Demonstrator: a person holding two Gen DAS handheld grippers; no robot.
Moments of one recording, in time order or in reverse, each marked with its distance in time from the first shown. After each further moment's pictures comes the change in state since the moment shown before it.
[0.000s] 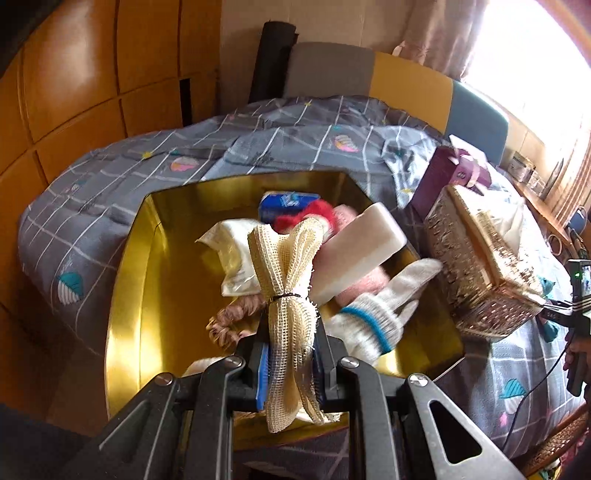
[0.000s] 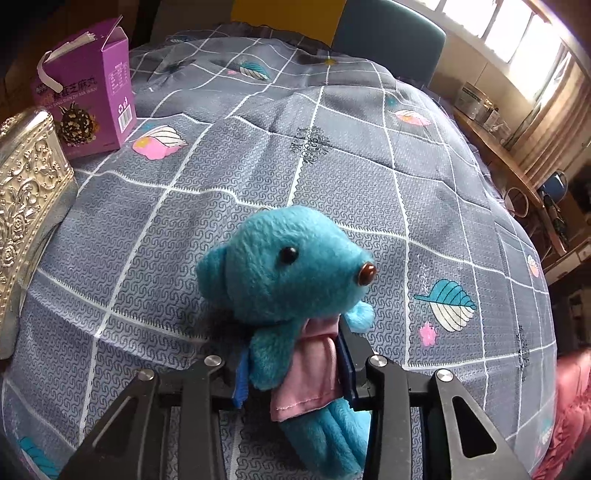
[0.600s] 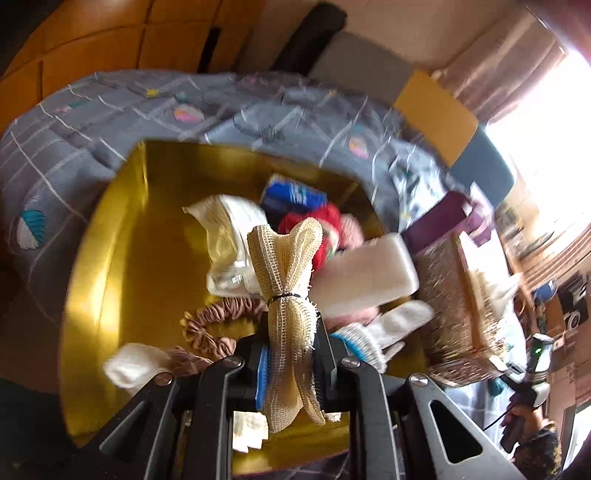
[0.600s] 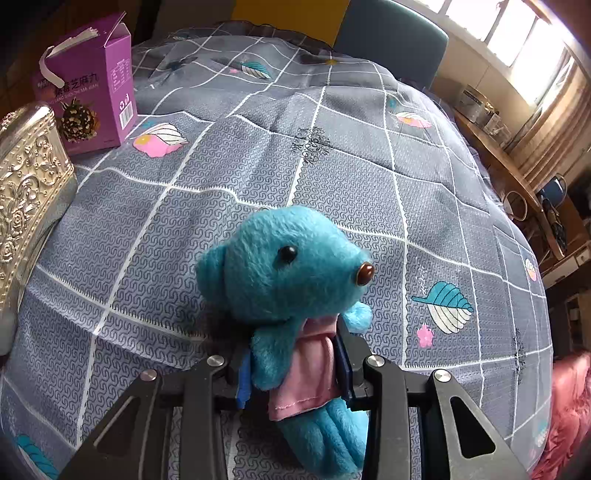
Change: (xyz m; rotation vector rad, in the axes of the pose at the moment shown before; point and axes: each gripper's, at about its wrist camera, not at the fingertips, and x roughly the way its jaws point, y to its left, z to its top) left arm 0.034 0.027 0.021 -0.264 0.116 -0.173; right arm -0.001 0.001 -0.001 -0.012 0.002 -0.009
